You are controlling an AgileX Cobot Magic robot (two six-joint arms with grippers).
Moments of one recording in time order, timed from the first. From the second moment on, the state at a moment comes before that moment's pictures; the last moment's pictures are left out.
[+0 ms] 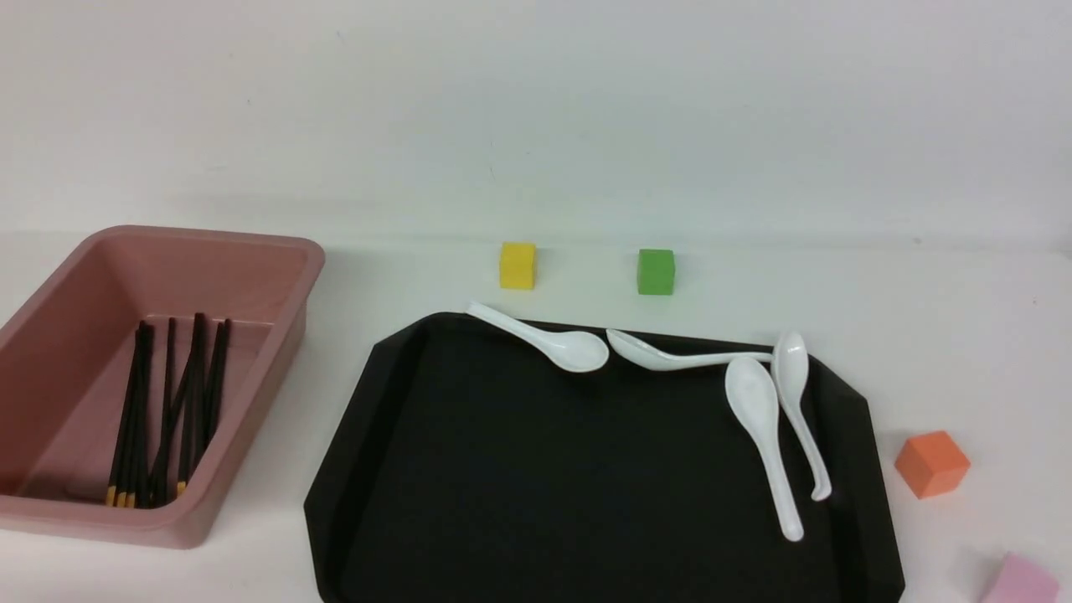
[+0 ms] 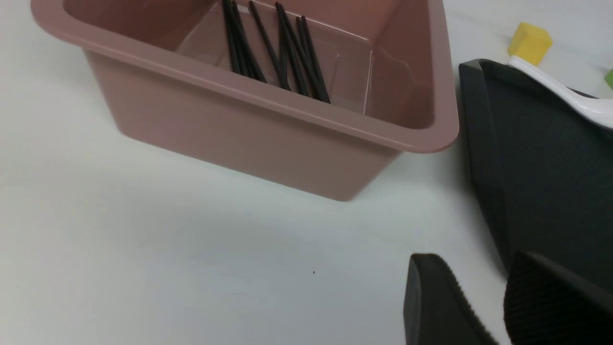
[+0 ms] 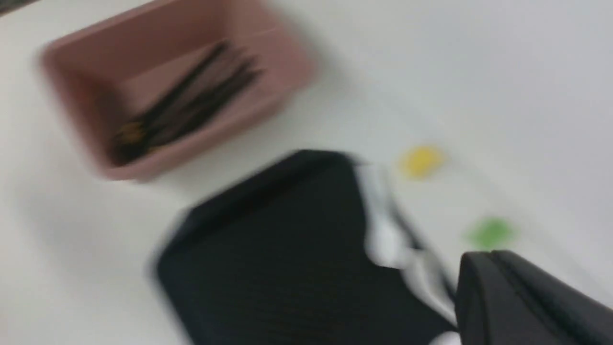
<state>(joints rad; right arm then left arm) 0.73 1.39 -2.02 -0.10 1.27 -0.06 -0.08 -0.01 0.03 0.04 0.39 -0.36</state>
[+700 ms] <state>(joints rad) 0.73 0.29 -0.63 -0.15 0.53 0.22 -0.08 -0.01 0.03 0.04 0.39 -0.36</state>
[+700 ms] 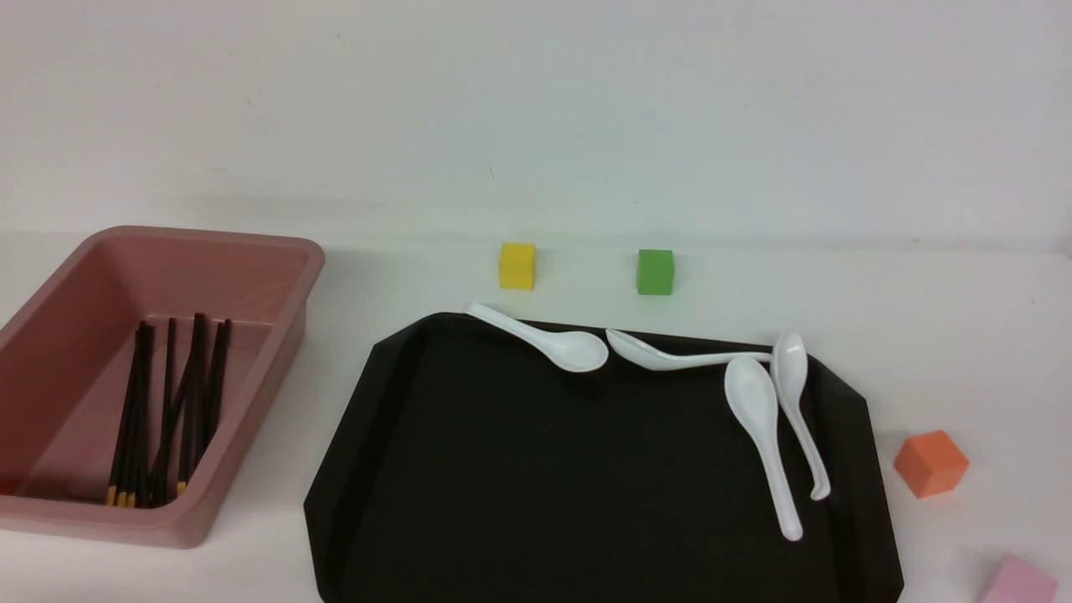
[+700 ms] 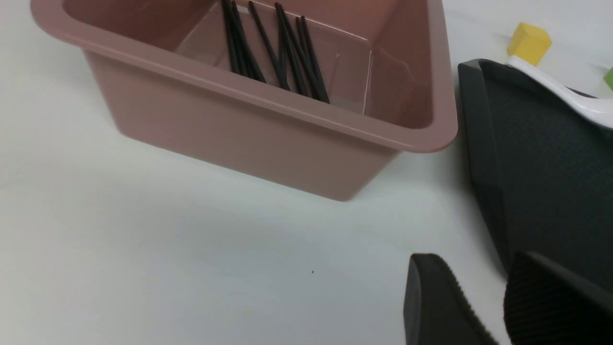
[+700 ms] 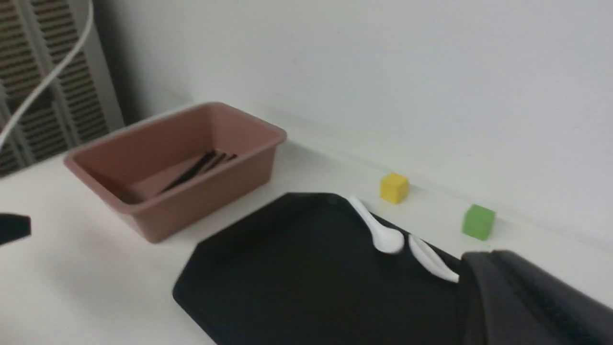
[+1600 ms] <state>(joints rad) 0.73 0.29 -0.51 -0.15 0.38 0.23 -0.08 -0.01 0.03 0.04 0.39 -0.36</state>
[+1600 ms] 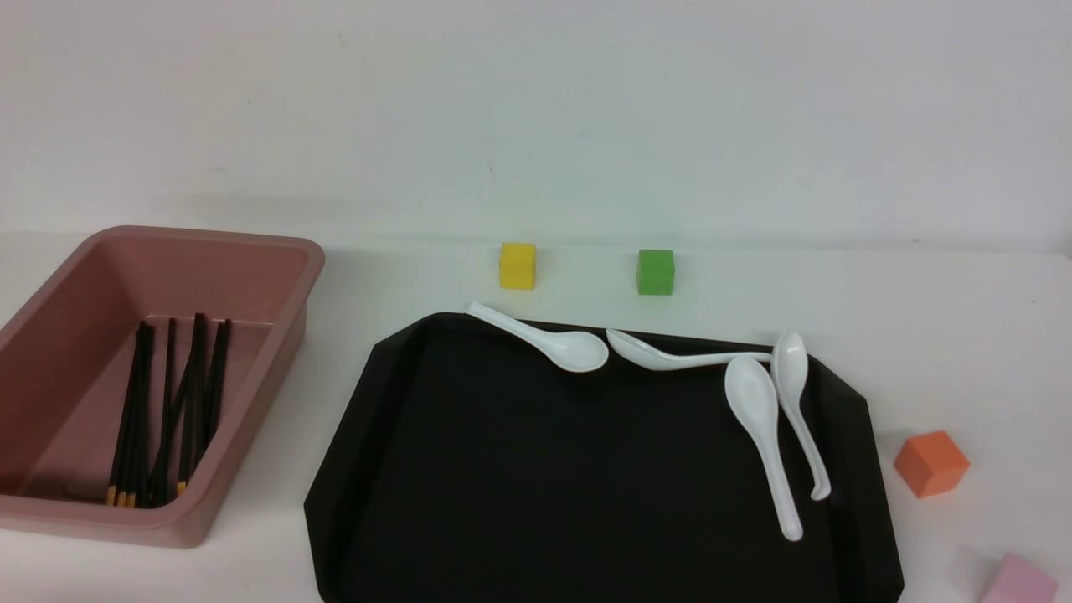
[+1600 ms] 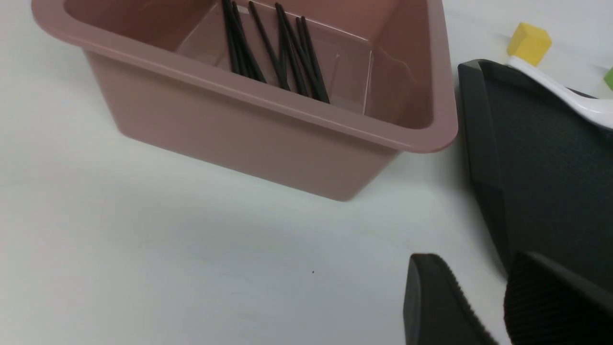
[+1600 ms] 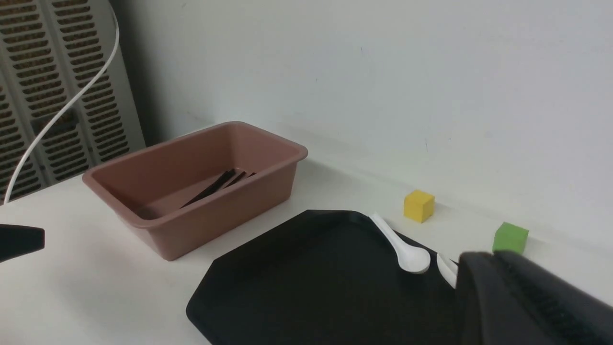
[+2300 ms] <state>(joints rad) 0.28 0.19 -0.03 -0.04 0.19 0.01 -0.08 -0.01 0.03 0.04 0.39 -0.36</state>
